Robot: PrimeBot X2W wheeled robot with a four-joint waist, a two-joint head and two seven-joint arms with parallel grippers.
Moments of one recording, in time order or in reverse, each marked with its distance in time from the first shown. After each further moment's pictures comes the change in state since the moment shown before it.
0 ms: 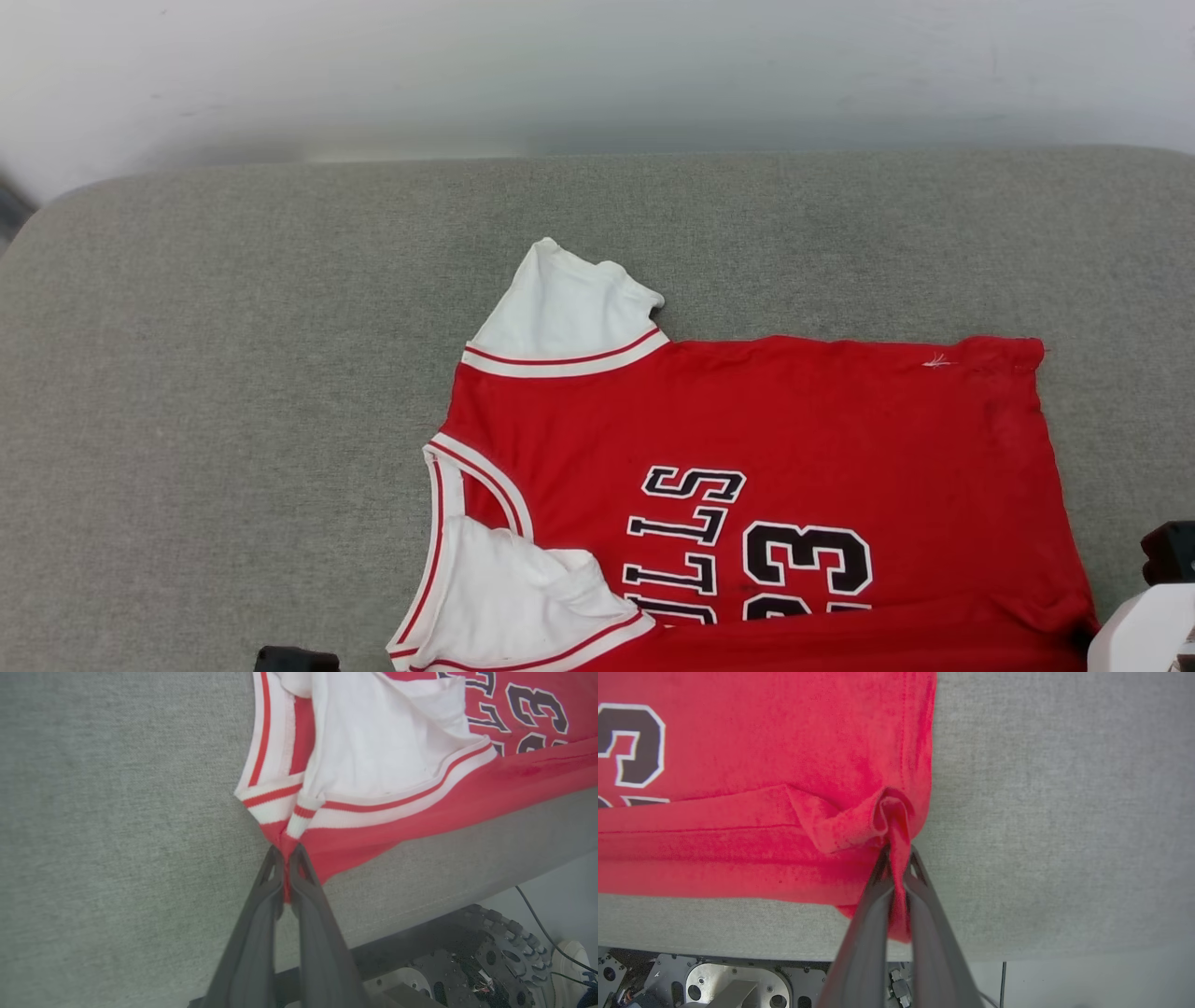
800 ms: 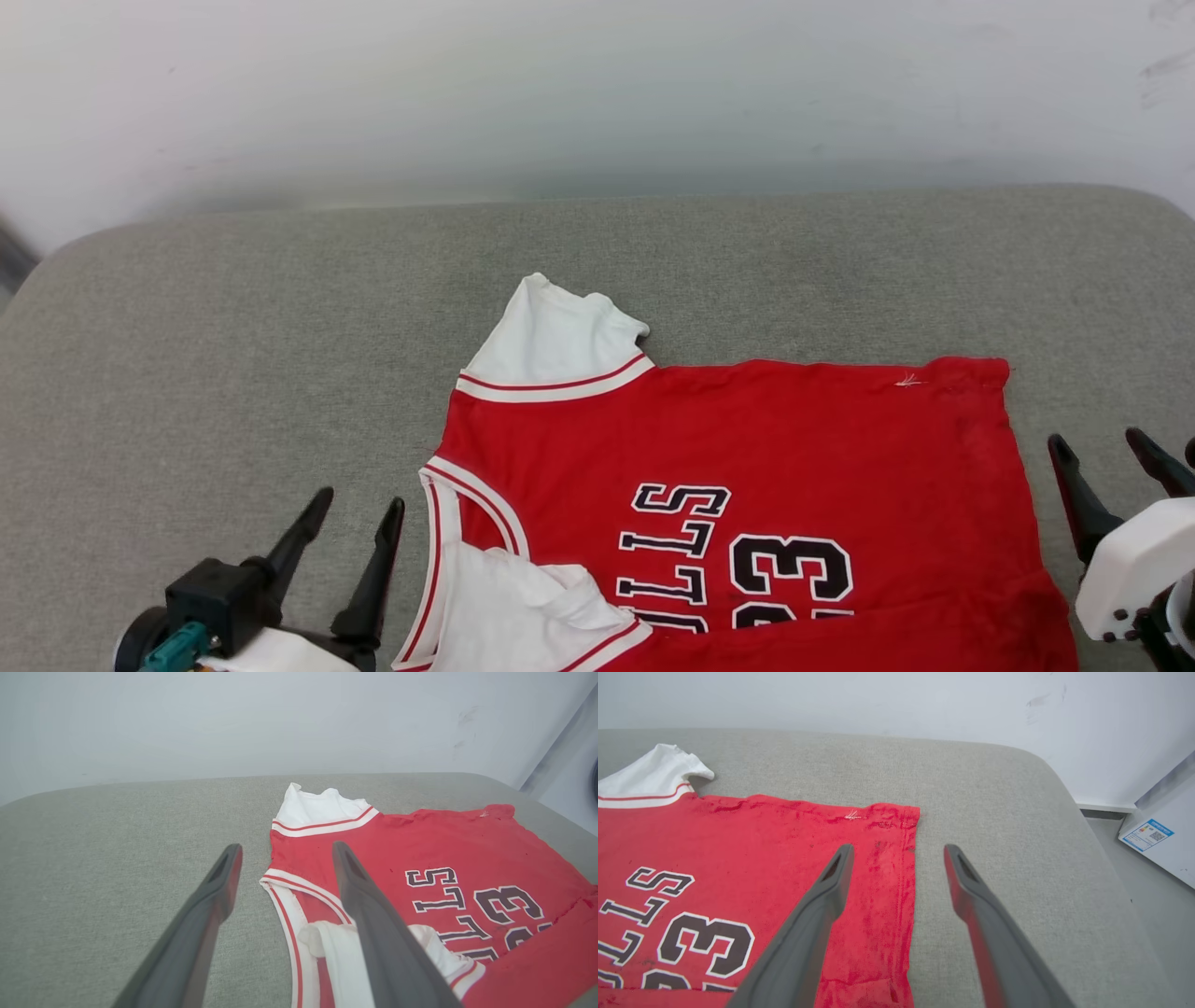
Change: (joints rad) left arm -0.128 -0.084 0.109 0.082 0.147 -0.068 -0.390; right arm -0.139 -0.006 0.041 0.014 -0.043 0.000 -0.457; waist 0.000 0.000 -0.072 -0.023
